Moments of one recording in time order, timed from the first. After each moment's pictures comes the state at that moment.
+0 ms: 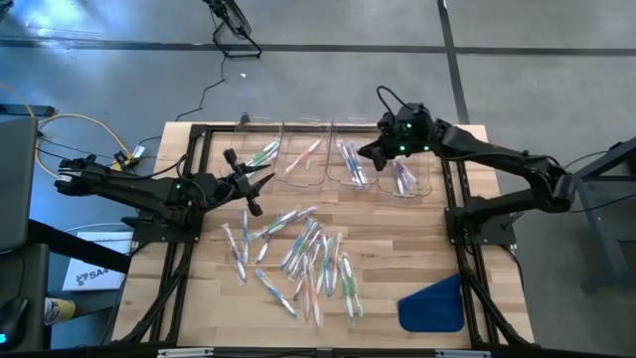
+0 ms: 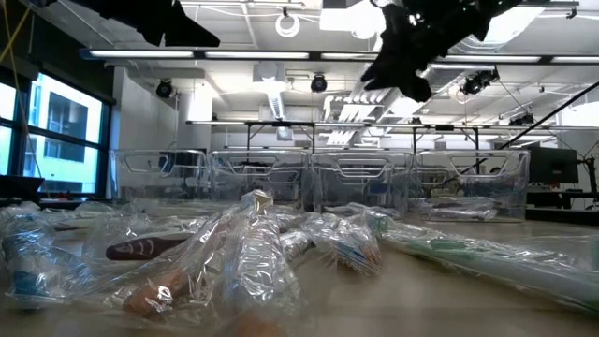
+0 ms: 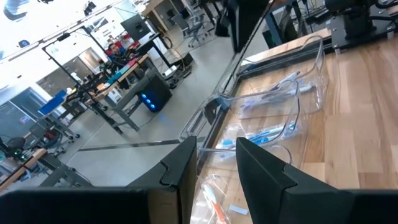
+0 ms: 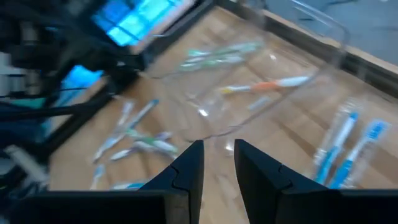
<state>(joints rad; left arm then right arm) -0.12 0.82 0.58 0.15 -0.71 0.47 -0.55 1.23 0.98 -0.29 -0.34 0.41</state>
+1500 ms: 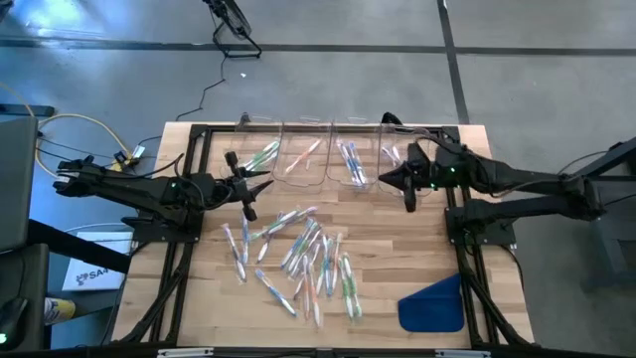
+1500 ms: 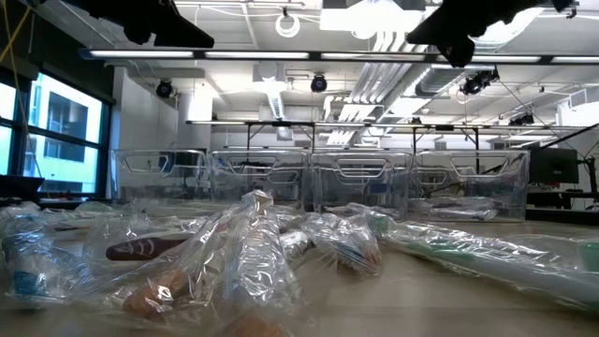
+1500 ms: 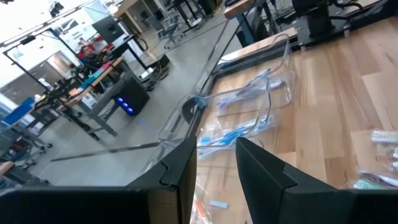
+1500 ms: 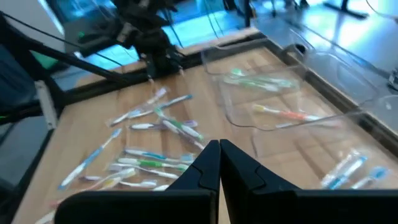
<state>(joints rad) -0.12 0.77 0.58 0.05 -0.61 0.44 -0.18 0.81 0.73 -0.25 -0.05 0.22</state>
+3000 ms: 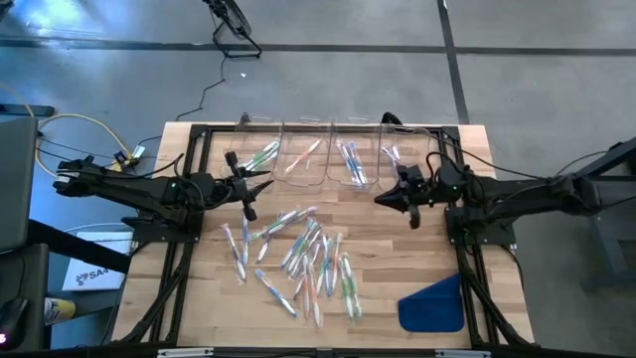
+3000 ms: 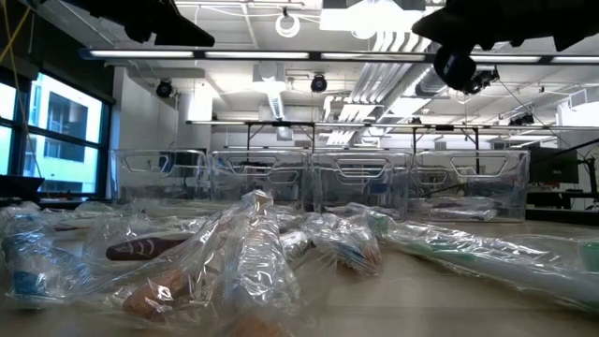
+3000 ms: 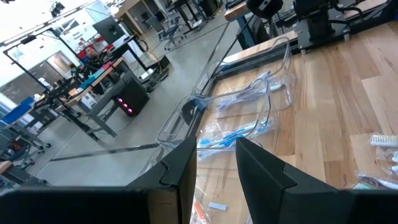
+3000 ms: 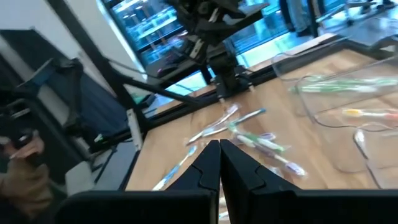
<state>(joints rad) -0.12 0.77 0.58 0.06 -0.61 0.44 -0.09 0.77 0.45 0.22 -0.18 0.44</state>
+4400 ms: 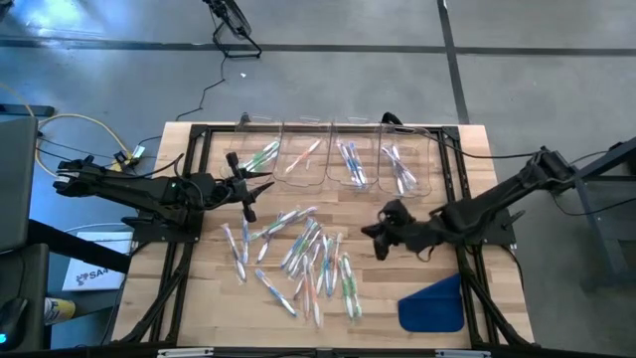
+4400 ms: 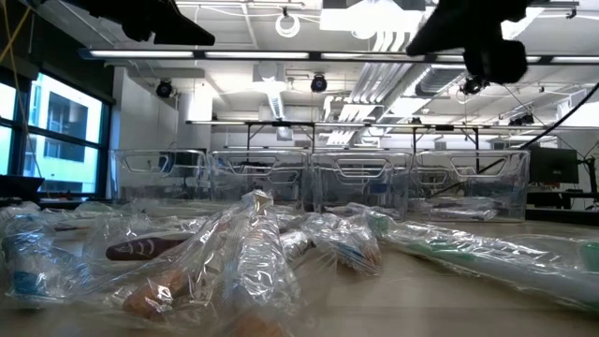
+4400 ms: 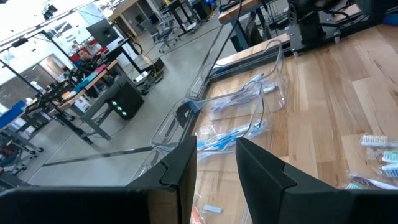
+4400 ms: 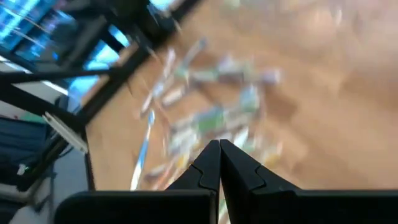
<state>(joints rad) -0.12 0.77 0.58 0.06 -0.58 0.44 0.45 1.21 0.79 -0.21 0.53 1.11</state>
